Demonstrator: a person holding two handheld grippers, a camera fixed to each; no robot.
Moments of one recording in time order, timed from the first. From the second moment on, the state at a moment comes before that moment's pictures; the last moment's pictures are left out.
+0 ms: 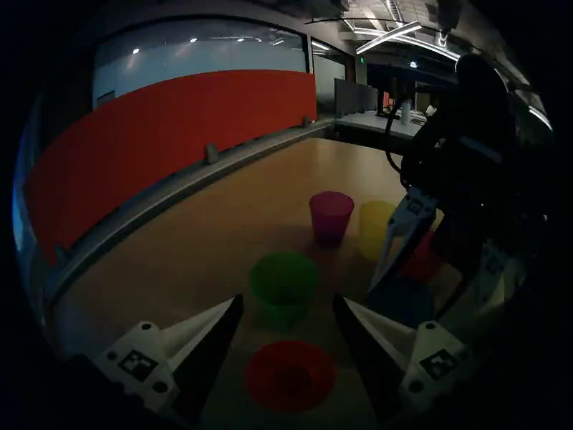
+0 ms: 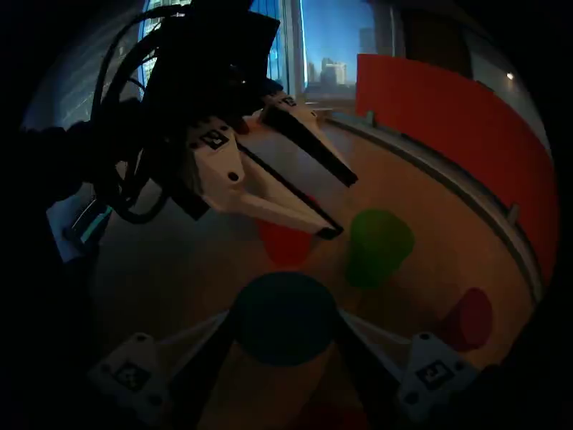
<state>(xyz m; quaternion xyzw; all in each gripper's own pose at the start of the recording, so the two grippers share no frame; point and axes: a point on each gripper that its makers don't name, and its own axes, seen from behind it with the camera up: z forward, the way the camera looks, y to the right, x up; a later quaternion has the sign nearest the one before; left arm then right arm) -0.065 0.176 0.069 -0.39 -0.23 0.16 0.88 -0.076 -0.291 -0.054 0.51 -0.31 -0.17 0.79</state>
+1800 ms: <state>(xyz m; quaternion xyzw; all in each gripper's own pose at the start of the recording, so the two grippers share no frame) -0.110 0.201 0.107 -0.37 -0.27 0.15 0.88 0.094 -0.168 -0.044 0.40 -0.12 -0.09 0.90</state>
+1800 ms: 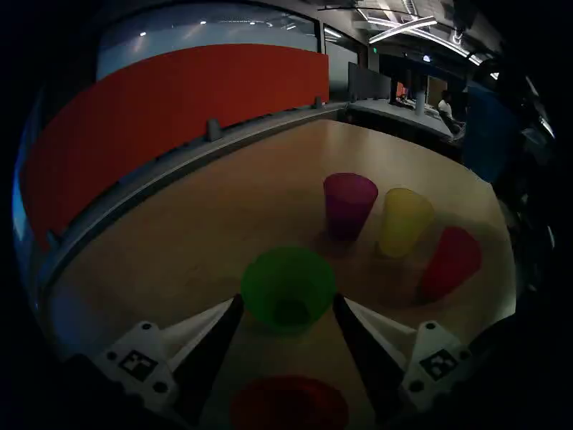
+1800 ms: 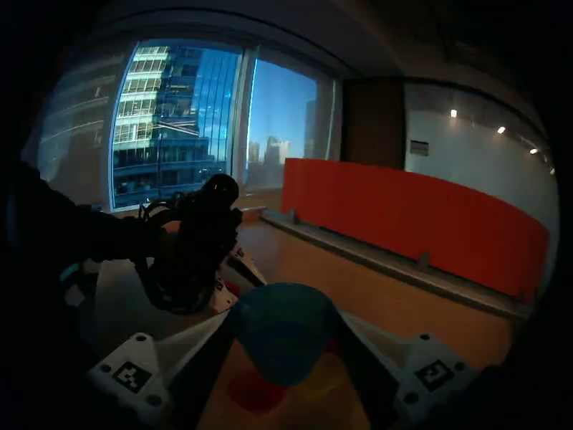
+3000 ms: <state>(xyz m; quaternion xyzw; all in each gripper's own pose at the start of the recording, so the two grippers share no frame) -0.086 0.203 0.107 -0.35 -0.24 0.11 0.90 0.095 -0.157 -0.046 0.39 -0.11 -0.08 0.91</state>
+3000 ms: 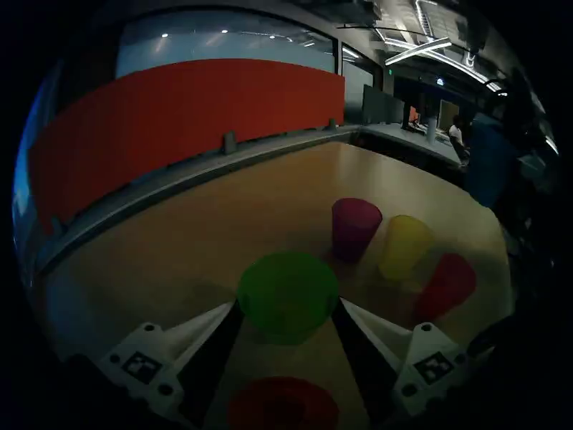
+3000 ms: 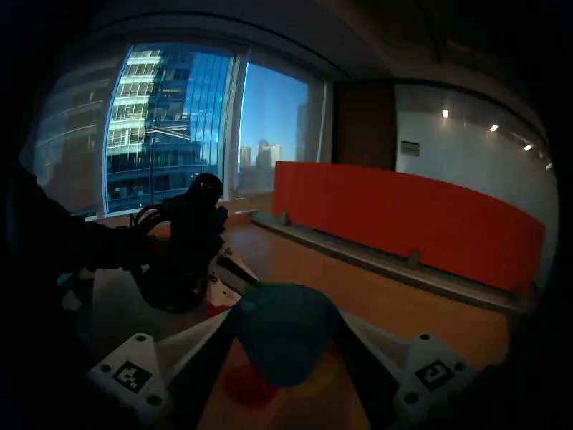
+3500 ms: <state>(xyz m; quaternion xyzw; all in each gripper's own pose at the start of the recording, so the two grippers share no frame) -0.018 0.190 0.070 -0.35 -0.17 0.08 0.92 0.101 -0.162 -0.051 0.39 -0.10 -0.08 0.91</state>
